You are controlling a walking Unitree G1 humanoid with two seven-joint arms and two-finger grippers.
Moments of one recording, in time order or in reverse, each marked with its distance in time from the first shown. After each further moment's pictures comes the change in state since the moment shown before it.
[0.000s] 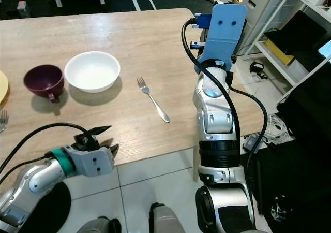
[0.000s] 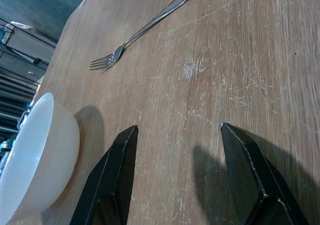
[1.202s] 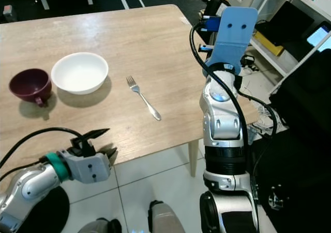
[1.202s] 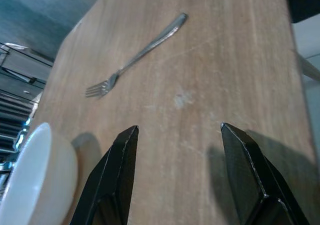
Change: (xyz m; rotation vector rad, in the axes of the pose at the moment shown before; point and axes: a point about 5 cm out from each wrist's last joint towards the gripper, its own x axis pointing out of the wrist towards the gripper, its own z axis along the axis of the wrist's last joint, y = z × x) left arm -0.009 0.004 0.008 0.017 -0.024 0.004; right arm -0.007 -0.010 -0.001 -0.024 0.017 -0.035
